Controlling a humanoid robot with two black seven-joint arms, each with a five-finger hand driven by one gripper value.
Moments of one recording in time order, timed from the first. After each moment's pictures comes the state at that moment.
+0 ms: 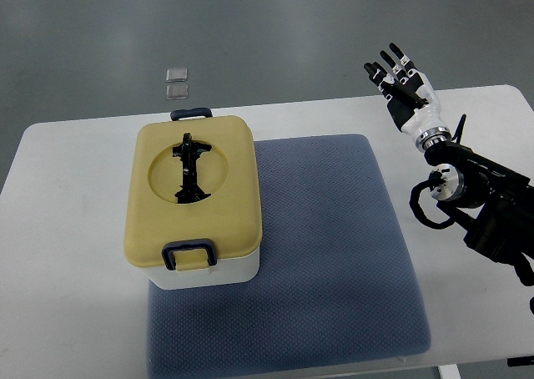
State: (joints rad) left arm 0.00 0.00 -0.07 -0.15 -0.05 -0.05 0.12; right arm 0.80 -0.21 0.52 0.64 0.13 0.11 0.54
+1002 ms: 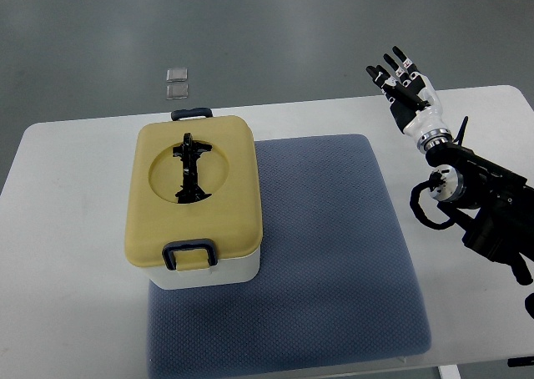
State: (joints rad) left arm -0.01 0.00 -0.07 -0.14 -0.05 -0.05 0.12; right arm 0.81 -0.18 0.52 0.57 0.13 0.12 0.54
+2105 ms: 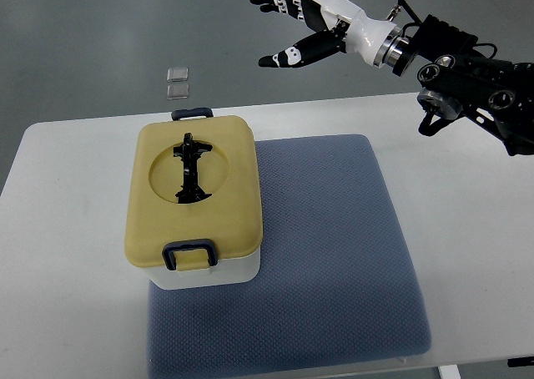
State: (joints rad) left arm -0.01 0.00 -0.07 -0.14 -0.05 -0.05 0.12; right arm 1.30 -0.35 0.09 0.88 -0.62 0.14 0.61
